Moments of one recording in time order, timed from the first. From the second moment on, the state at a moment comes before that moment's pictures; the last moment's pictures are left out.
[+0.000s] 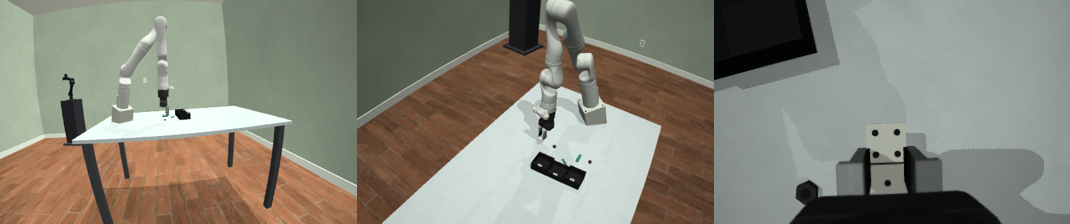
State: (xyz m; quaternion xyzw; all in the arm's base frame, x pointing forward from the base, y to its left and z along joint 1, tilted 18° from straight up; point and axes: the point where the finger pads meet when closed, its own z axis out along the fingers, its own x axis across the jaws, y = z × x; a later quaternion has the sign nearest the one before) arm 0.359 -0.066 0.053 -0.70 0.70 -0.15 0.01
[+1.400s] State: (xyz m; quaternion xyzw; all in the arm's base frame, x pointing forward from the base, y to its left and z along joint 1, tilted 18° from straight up) arm 0.381 -0.038 0.074 -0.69 0.70 -0.15 0.02
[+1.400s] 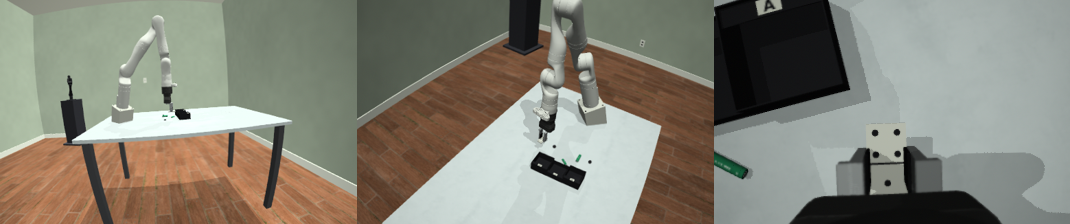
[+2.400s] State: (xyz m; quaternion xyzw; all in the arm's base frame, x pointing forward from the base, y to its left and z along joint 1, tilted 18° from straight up) arm 0.461 0.036 0.081 -0.22 0.96 -0.12 0.10
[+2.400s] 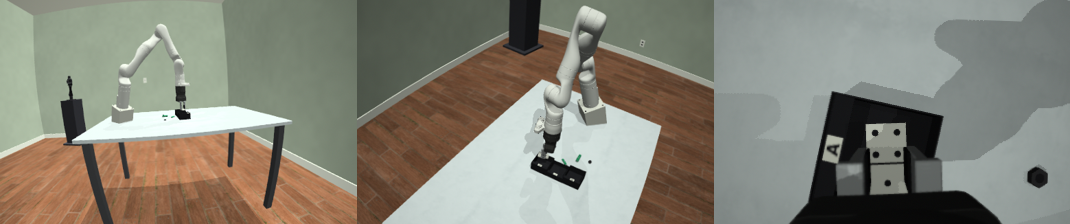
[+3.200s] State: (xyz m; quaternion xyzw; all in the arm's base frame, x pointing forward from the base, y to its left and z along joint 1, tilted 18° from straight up) arm 0.461 0.041 0.079 -0.10 0.98 -0.11 0.12
